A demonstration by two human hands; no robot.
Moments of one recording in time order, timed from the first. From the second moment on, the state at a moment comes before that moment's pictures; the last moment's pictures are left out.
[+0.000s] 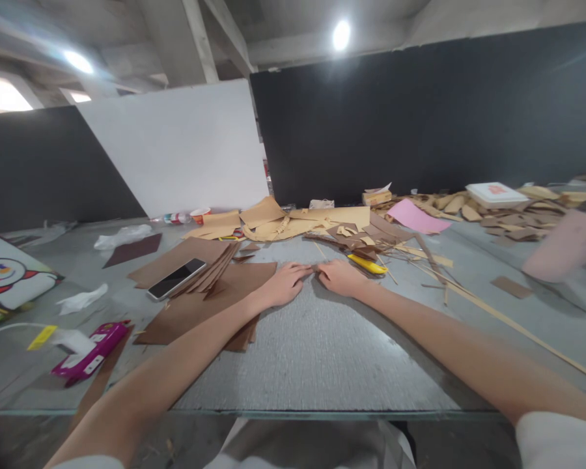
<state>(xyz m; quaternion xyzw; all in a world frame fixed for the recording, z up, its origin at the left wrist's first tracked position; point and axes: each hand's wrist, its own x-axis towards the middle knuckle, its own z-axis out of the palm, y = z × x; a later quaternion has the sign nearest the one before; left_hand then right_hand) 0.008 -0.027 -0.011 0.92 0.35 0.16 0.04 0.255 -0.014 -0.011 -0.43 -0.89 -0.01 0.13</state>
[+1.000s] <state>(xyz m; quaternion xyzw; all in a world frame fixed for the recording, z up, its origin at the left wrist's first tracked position) 0.008 -0.027 -0.013 0.92 0.34 0.16 0.03 0.248 -0.020 -0.008 -0.47 -0.87 -0.05 0.10</state>
